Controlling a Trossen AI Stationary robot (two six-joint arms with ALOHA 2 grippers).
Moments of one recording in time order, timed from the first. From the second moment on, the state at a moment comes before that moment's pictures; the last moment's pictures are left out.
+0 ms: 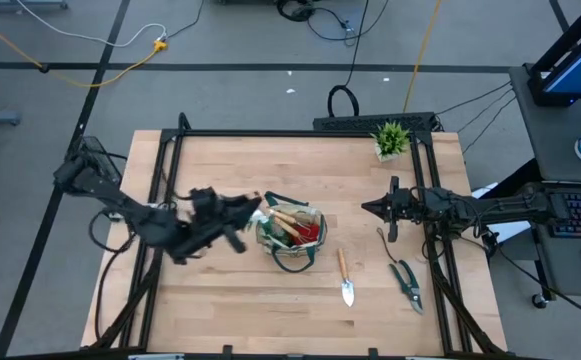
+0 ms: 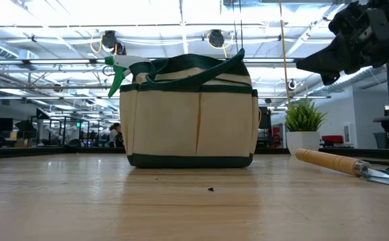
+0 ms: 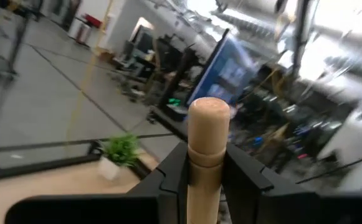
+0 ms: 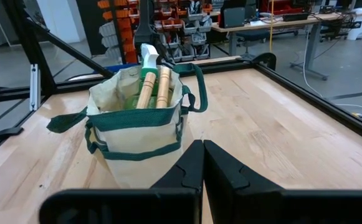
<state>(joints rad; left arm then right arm) -0.53 1.29 1.02 0.57 -1.08 -0.28 0.01 0.40 0.15 0.13 0.13 0.13</state>
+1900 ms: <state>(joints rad) -0.22 1.78 1.37 0.04 -0.72 -0.55 0.01 0.40 0.15 0.00 0.02 0.15</state>
